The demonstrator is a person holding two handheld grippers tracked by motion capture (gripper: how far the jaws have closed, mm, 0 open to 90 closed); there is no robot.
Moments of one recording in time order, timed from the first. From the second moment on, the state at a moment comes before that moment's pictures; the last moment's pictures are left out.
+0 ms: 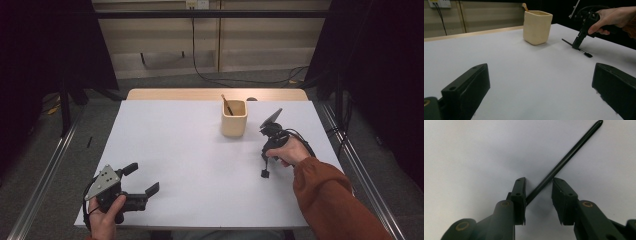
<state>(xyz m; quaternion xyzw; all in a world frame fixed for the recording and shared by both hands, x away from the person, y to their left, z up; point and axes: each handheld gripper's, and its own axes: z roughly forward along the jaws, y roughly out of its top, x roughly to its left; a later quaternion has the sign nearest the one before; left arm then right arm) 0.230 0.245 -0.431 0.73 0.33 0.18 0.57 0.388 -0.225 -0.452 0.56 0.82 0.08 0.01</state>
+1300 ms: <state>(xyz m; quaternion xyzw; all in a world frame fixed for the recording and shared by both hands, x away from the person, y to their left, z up) 0.232 0.245 -0.432 0.73 0.34 0.18 0.57 0.389 -0.239 -0.448 0.56 0.82 0.12 0.00</state>
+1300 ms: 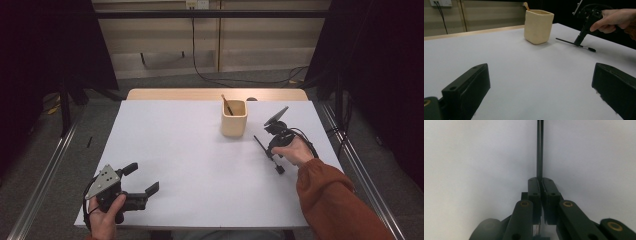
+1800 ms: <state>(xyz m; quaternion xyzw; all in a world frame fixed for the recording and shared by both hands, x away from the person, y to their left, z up) 0.231 0.246 -0.432 0.73 0.33 0.18 0.57 0.374 -0.256 -0.430 0.53 0.82 0.22 0.02</state>
